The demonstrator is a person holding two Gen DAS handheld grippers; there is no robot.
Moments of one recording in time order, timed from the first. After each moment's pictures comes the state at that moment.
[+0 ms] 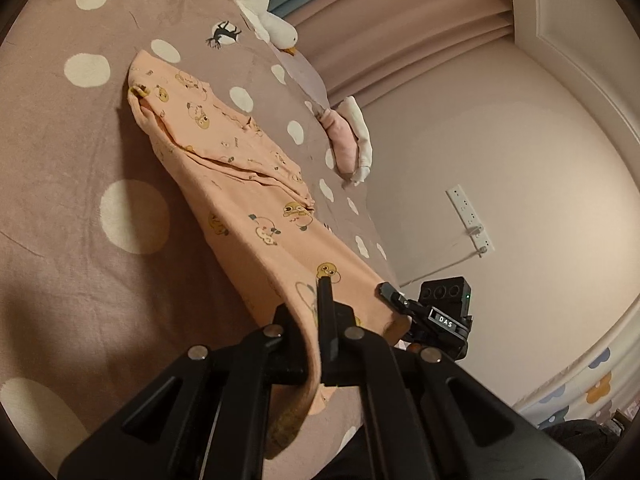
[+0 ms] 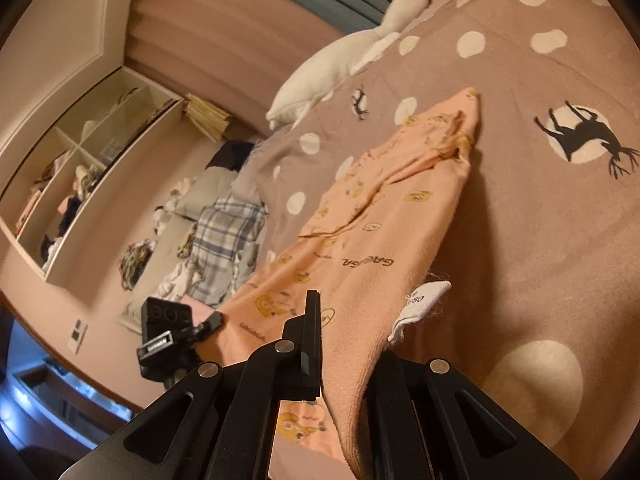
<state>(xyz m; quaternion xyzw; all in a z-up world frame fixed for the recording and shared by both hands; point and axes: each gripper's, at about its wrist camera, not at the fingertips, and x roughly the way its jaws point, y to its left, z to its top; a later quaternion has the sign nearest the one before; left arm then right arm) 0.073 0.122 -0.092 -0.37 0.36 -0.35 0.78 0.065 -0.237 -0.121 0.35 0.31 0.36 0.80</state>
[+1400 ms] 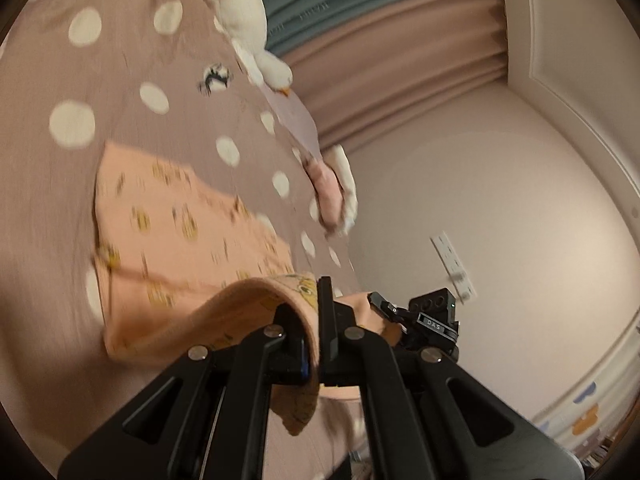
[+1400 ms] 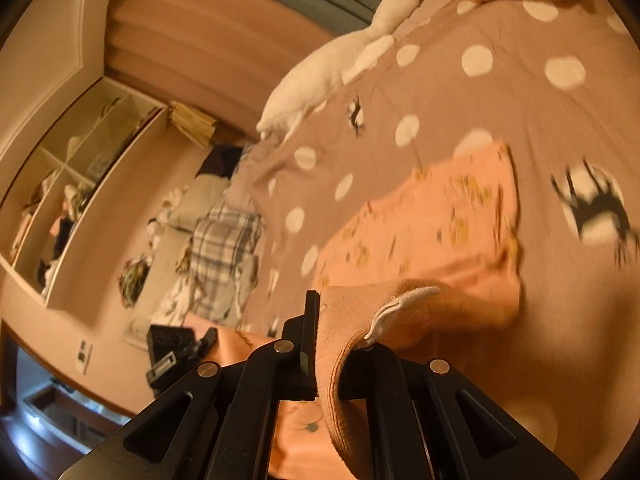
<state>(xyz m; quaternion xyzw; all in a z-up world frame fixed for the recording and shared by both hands) 0.119 0.143 -0.049 -0.42 0.30 -0.32 0.79 0.150 -0.243 -0.066 0.36 0.35 0.33 0.80</state>
